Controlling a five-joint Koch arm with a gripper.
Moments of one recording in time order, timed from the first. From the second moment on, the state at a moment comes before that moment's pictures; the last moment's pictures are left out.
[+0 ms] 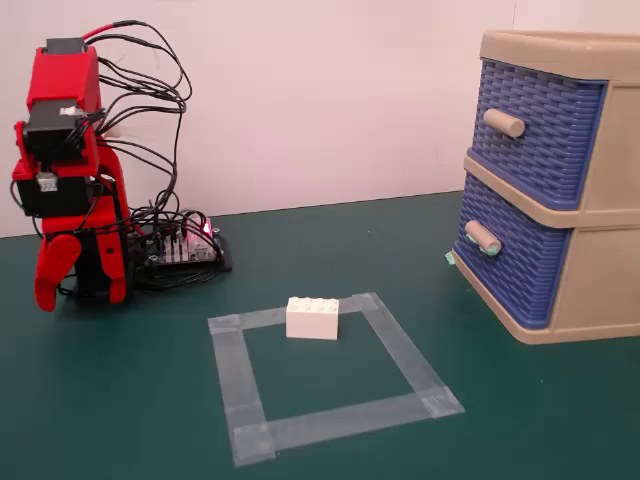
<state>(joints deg) -3.0 132.3 143.2 85.7 83.3</state>
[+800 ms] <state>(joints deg) -24.1 120.7 79.7 93.9 106.3</state>
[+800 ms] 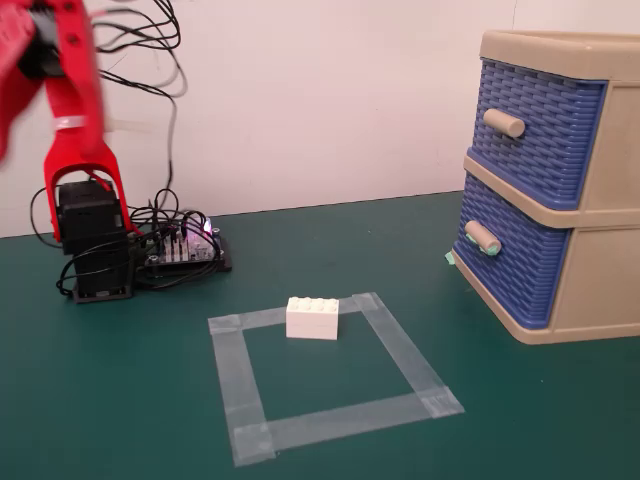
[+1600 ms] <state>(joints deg) -75.8 81.1 131.7 -45.4 164.6</state>
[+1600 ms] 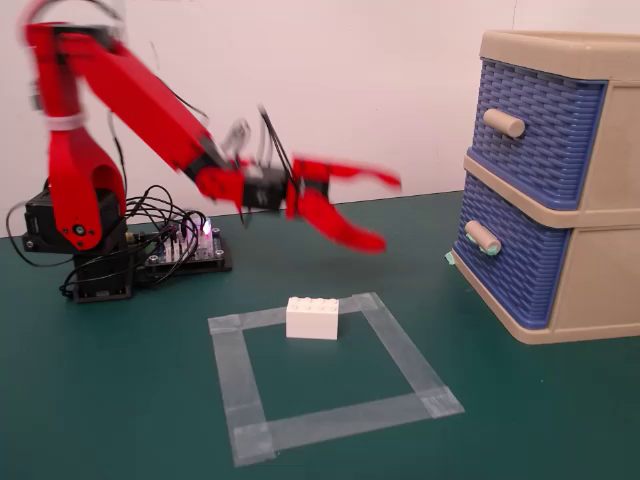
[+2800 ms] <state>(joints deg) -79.9 53.1 87.3 -22.4 167.9</state>
